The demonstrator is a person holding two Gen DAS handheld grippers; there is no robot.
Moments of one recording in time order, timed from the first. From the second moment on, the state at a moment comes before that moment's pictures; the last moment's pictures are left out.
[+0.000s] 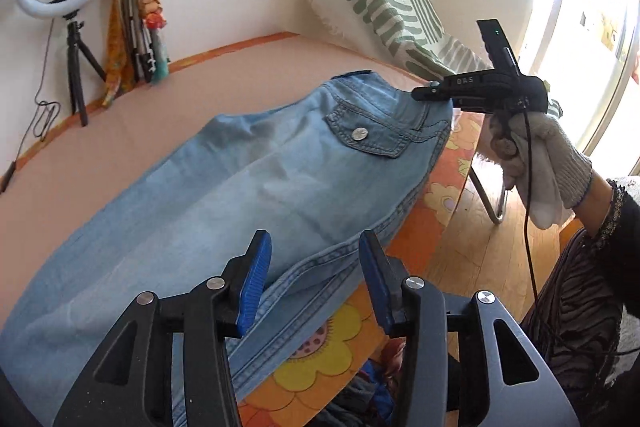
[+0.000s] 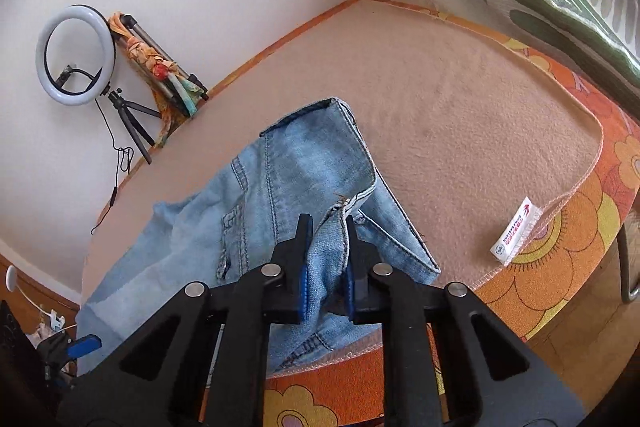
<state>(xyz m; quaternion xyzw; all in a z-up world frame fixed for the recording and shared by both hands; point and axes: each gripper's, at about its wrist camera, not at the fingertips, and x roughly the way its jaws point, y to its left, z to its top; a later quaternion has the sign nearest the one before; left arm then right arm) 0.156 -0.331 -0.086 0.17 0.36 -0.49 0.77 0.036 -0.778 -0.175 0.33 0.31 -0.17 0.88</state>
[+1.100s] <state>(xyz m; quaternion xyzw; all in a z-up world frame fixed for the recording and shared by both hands) 0.193 -0.178 -0.110 0.06 0.44 -0.41 0.80 0.269 -0.651 -0.177 0.13 0.45 0.02 0.88</state>
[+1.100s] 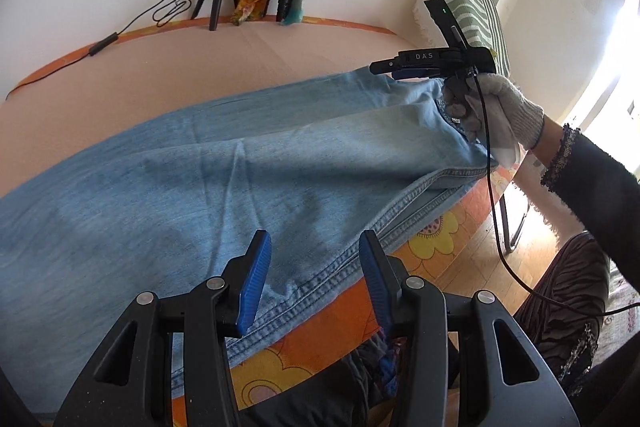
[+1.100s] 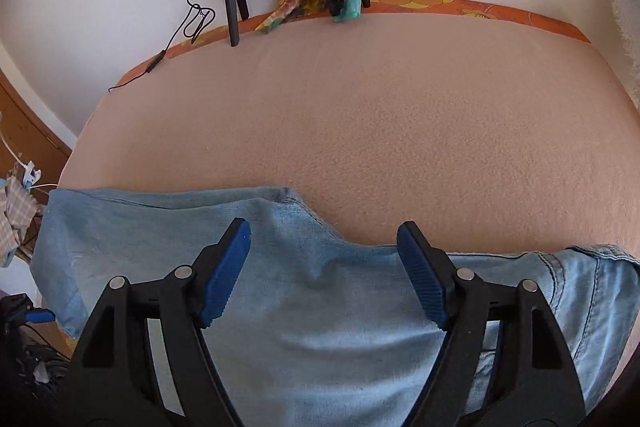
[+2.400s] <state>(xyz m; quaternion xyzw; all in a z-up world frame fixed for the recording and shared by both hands) 0.174 -0.278 -0.120 0.14 0.42 -0.51 0.74 0.046 -0.747 -0.144 0.26 0.36 -0.22 0.87</state>
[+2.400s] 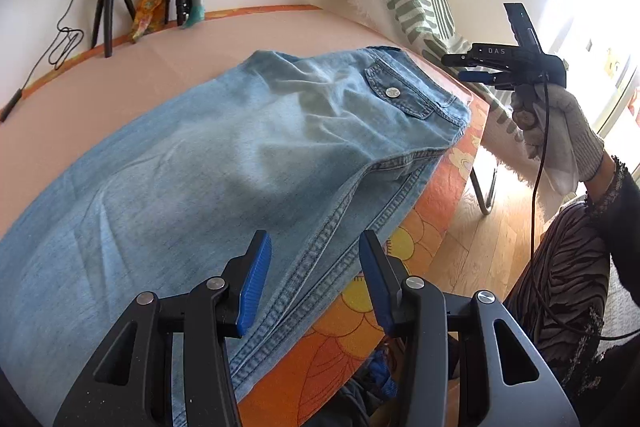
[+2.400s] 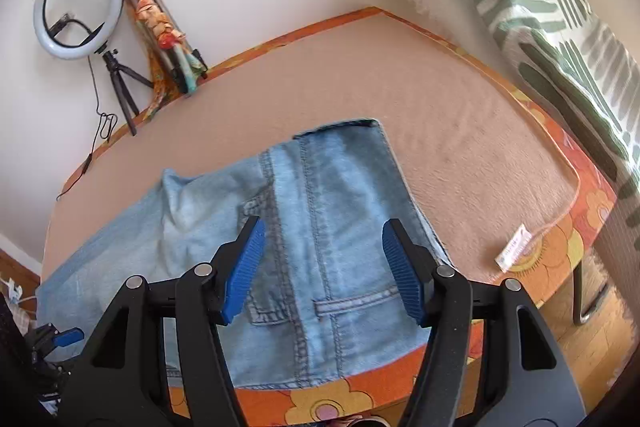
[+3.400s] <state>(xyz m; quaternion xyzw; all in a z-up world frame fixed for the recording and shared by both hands) 0.152 -0.301 -0.146 0.20 0.41 -0.54 0.71 0.008 -0.774 -0.154 0.29 0.31 -0.23 0.87</state>
